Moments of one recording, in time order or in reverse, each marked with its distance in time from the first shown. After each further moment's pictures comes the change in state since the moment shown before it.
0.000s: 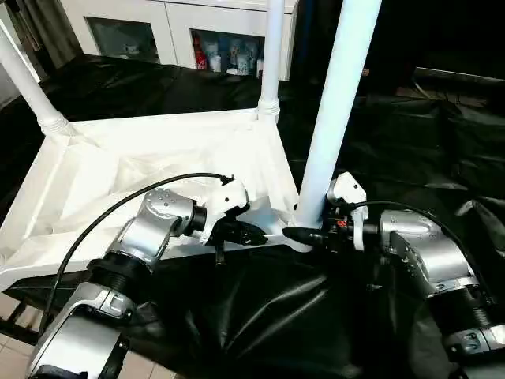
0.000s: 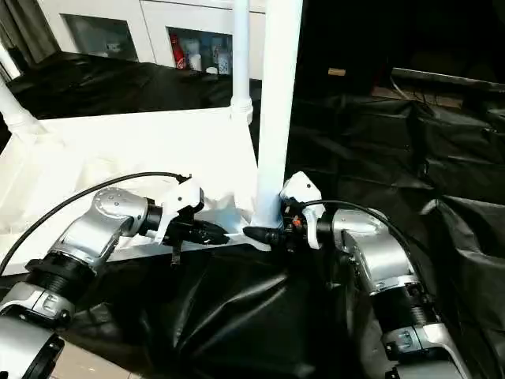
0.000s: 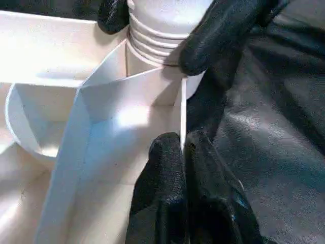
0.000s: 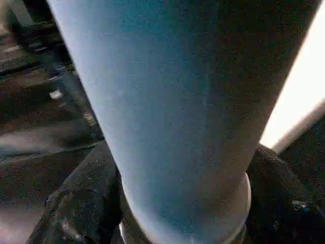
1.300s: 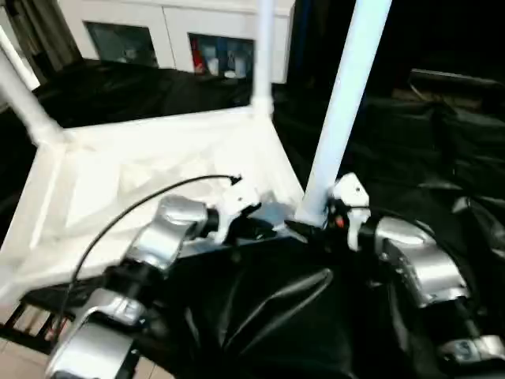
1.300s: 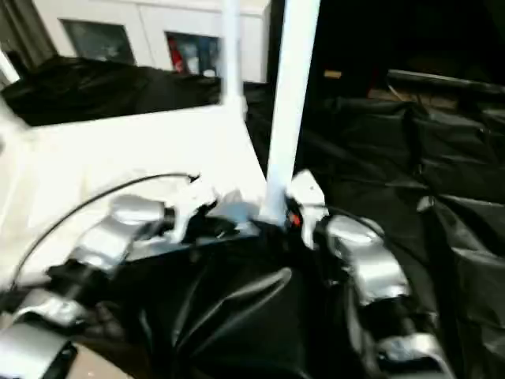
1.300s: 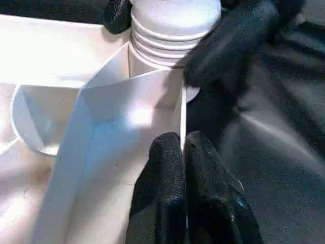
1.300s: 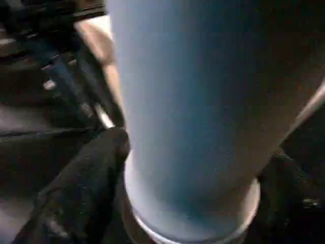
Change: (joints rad) left arm 0.045 -0.023 -0.020 -0.061 0.017 -0.002 0.003; right arm 0.069 -0.064 0.013 -0.045 -0.003 -0.075 0.064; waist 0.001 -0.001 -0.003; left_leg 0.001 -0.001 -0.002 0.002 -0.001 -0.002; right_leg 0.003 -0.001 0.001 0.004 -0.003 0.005
